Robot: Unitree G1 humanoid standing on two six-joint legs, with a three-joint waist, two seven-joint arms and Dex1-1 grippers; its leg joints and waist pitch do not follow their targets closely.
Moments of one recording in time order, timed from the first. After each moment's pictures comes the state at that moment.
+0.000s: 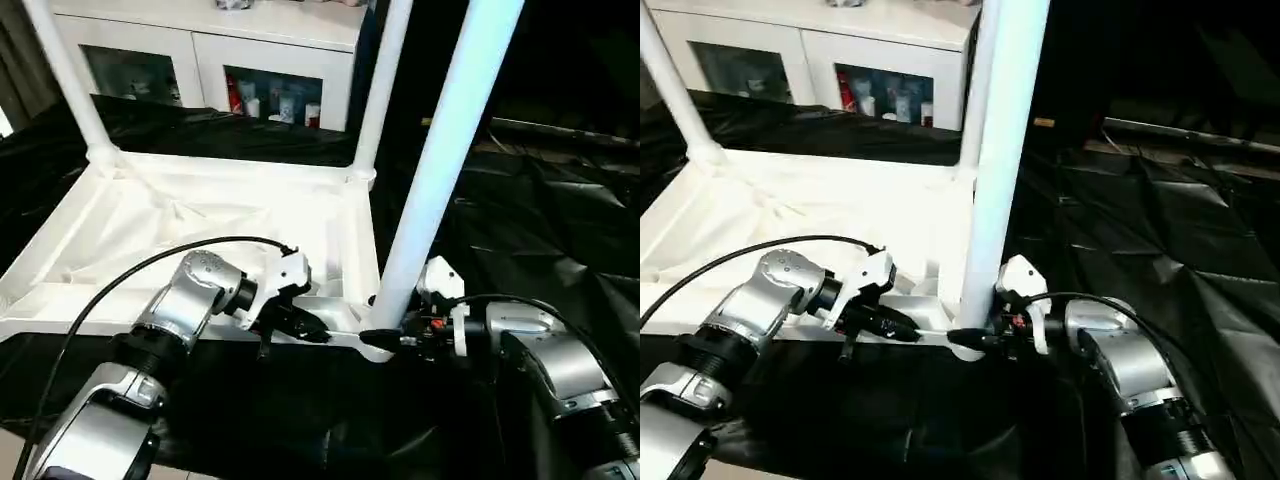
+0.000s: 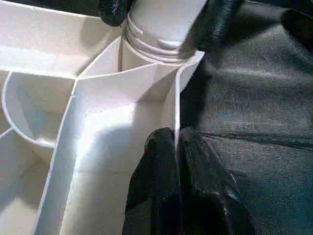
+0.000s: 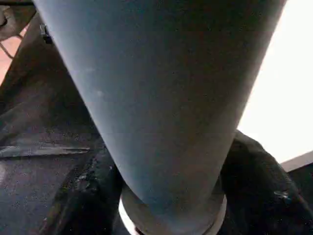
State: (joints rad) left arm -0.64 0.33 -0.32 0.61 0.03 0.19 -1.43; right arm -0.31 -0.44 0.21 0.22 0.21 0.28 1.14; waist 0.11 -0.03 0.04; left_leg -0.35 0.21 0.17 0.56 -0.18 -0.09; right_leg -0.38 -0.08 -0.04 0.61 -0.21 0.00
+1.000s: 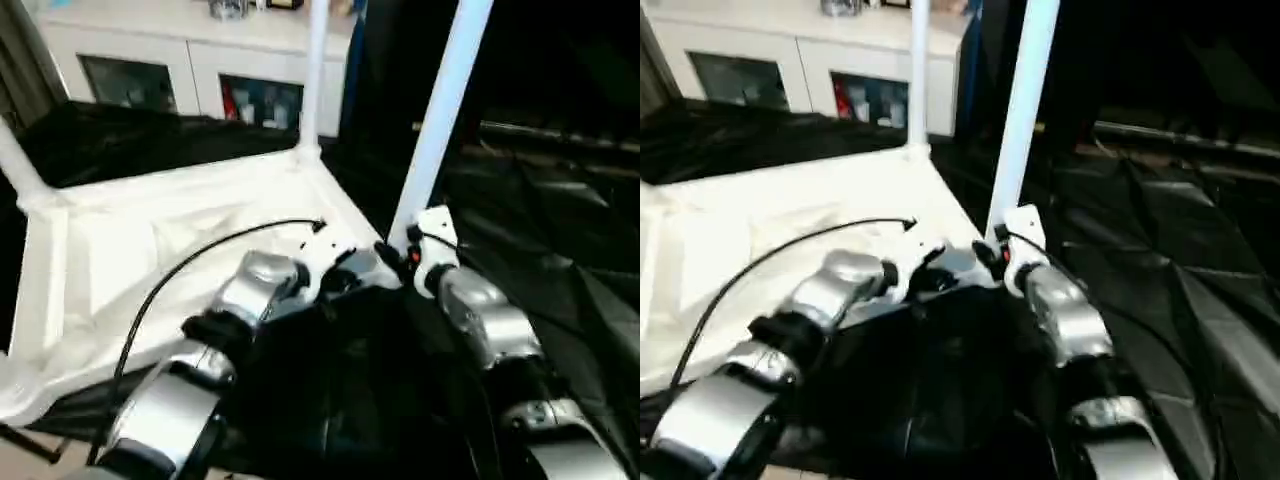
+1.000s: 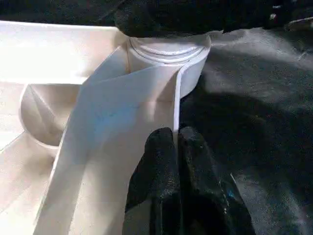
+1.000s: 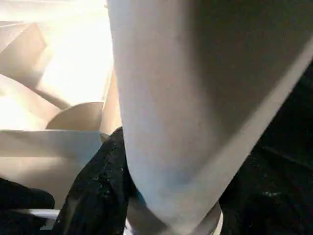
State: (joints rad) left arm -0.79 0.06 -0.24 0.89 0.11 0.22 -0.80; right arm -0.54 -0.13 0.02 0.58 0.07 0.25 0.37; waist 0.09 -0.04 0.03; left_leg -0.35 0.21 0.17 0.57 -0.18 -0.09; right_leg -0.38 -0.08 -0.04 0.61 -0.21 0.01
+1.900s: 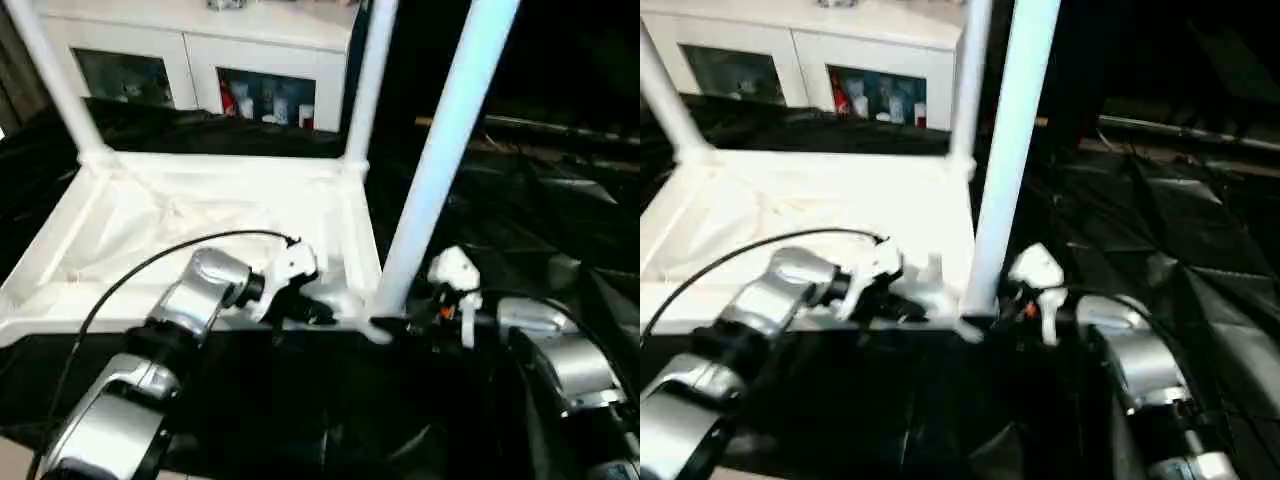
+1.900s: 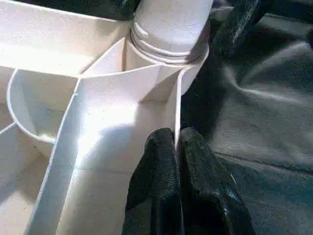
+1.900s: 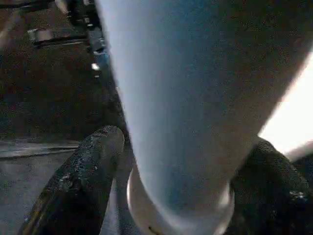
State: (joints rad) left arm -0.67 0.30 -0.31 0.67 0.03 0.18 -1.39; right arm -0.30 -0.45 0.19 0.21 0.21 0.27 1.12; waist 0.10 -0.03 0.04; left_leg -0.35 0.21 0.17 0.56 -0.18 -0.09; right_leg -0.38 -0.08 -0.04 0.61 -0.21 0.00
